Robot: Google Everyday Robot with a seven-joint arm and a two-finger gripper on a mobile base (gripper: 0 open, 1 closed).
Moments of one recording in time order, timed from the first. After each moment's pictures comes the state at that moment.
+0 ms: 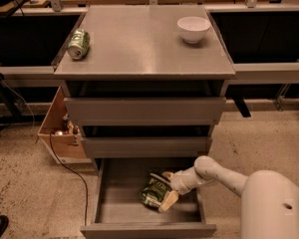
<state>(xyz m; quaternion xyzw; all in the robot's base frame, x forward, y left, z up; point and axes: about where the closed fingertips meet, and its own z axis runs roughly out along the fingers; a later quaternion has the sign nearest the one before) 0.574 -0.063 0.273 -0.56 0.72 0.33 0.24</state>
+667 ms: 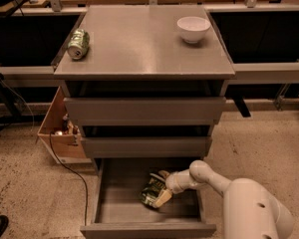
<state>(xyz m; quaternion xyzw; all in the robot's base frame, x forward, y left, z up) 0.614 -0.045 0.215 -0.53 0.72 0.33 0.29</state>
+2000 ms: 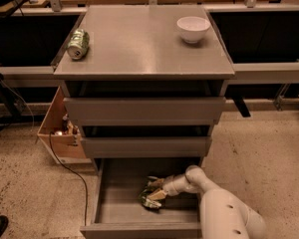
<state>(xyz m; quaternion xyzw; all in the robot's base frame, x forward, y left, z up) 0.636 -0.033 0.145 -0.50 0.74 0.35 0.29</state>
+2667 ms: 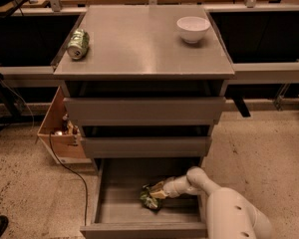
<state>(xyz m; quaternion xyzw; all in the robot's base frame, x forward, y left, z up) 0.625 -0.033 0.155 -0.50 0.73 0.36 0.29</state>
